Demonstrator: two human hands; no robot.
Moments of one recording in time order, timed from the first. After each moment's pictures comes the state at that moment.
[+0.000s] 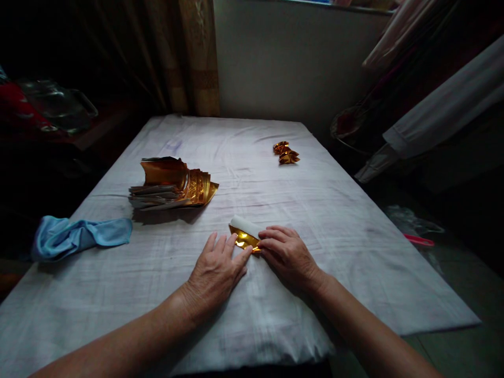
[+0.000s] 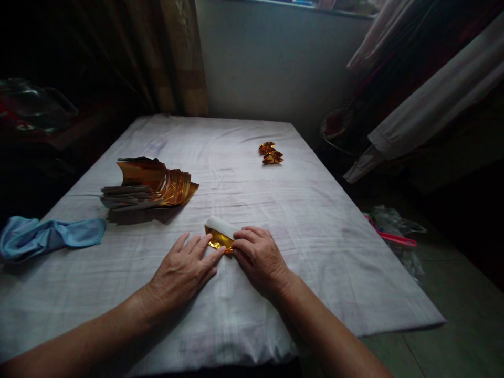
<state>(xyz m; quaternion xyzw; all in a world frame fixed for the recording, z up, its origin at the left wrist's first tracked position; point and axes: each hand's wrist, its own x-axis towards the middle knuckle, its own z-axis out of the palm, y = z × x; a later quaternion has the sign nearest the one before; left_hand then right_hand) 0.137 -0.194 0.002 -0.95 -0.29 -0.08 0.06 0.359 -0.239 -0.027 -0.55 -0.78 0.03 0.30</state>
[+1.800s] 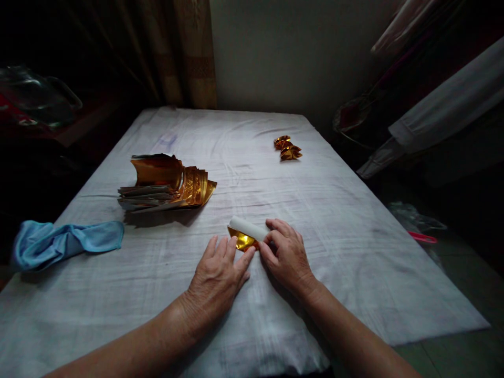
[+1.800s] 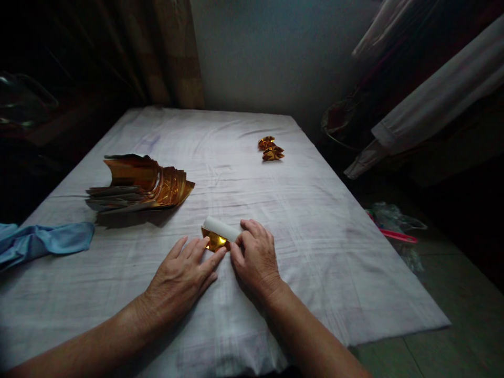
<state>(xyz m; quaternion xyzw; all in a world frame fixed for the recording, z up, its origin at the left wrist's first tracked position) 0.140 -0.195 -0.001 -0.95 -0.28 -0.07 0.05 0.330 -0.232 -0.026 -0.70 -0.64 0.02 0.31</state>
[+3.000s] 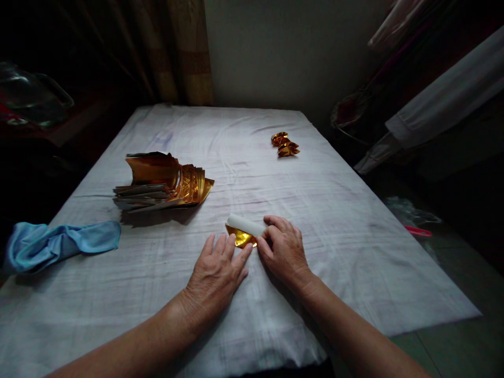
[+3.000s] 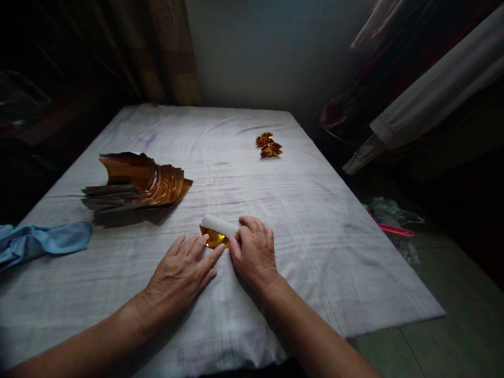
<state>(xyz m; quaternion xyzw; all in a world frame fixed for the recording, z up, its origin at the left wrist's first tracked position) 0.140 -0.195 0.000 -0.95 -0.30 -0.03 0.05 0.325 -0.228 -0.019 -0.73 -0.62 0.04 0.28</state>
